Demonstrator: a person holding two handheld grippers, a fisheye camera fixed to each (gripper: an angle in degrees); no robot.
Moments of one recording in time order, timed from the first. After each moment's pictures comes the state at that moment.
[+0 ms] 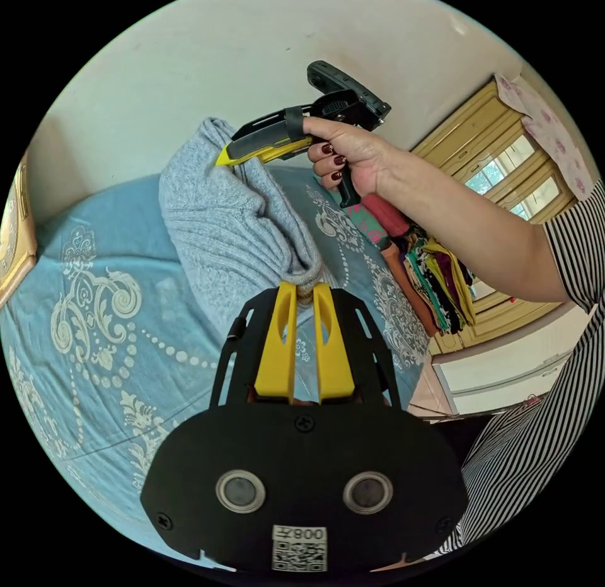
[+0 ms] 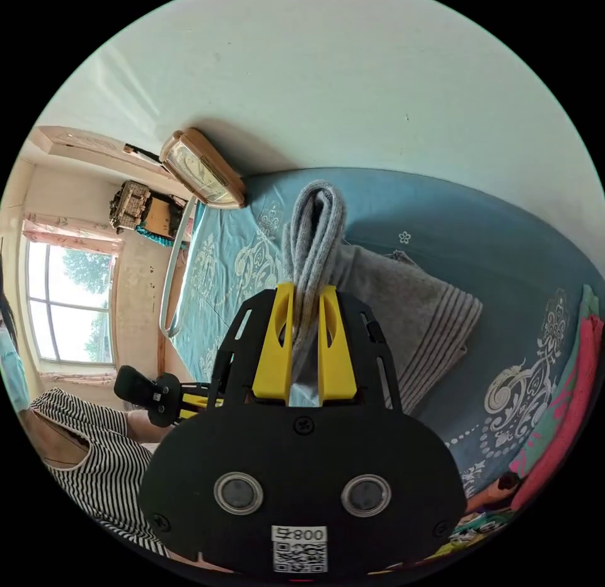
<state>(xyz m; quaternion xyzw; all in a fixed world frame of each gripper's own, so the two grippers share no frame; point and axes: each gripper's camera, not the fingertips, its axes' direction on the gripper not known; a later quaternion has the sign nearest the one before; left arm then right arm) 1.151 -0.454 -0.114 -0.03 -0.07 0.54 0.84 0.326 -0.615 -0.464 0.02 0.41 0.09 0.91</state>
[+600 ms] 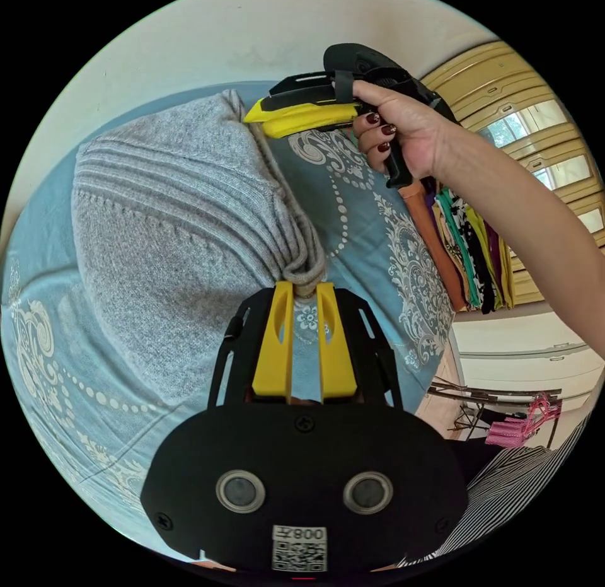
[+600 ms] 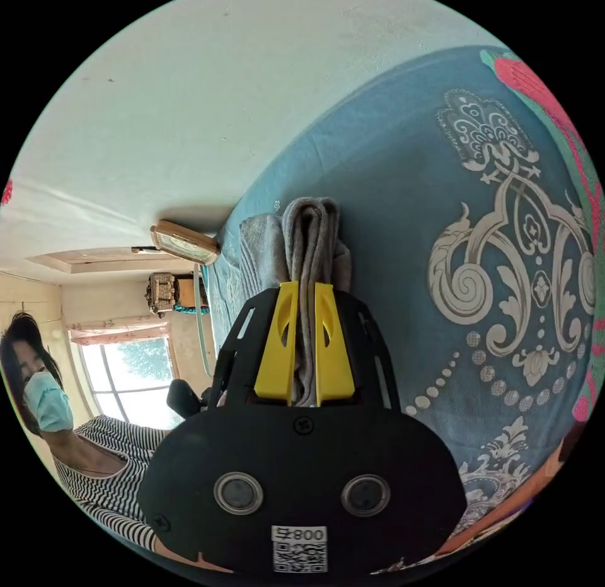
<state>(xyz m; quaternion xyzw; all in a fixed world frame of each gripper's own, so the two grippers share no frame) 1.276 -0.379 0.076 -0.15 -0.17 0.54 0.81 0.456 -0.367 -0.659 0.18 0.28 0.23 0.91</state>
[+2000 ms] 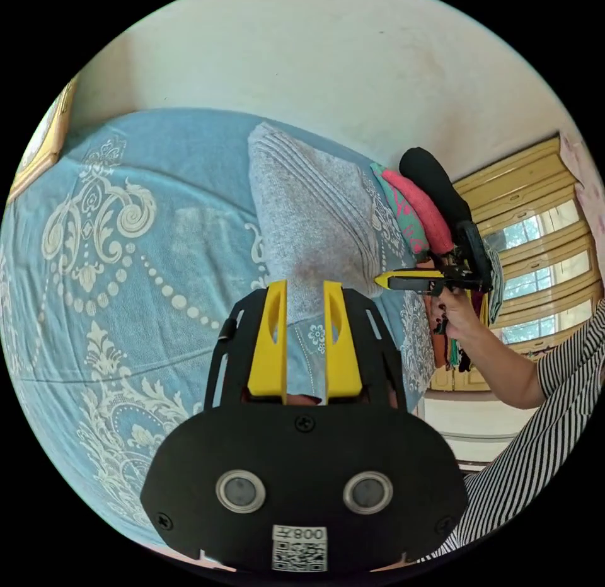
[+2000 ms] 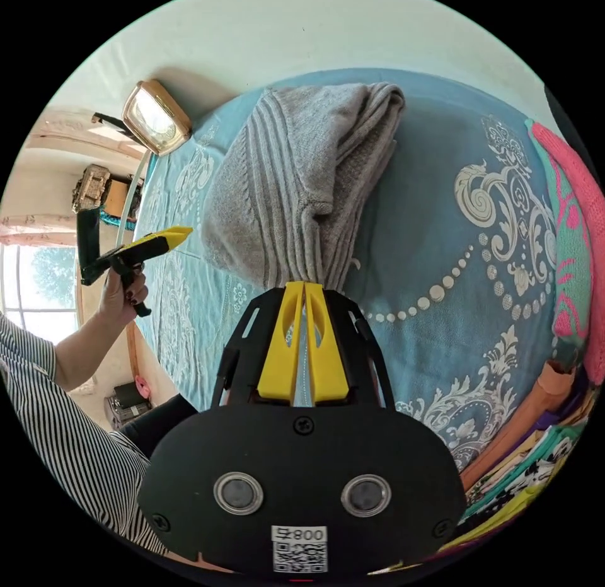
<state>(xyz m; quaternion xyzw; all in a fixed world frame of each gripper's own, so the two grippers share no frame) 1.135 -0.442 -0.018 -0.03 -0.10 0.40 0.91 0.456 -0.065 -0.564 0.01 0.47 0.15 0.87</state>
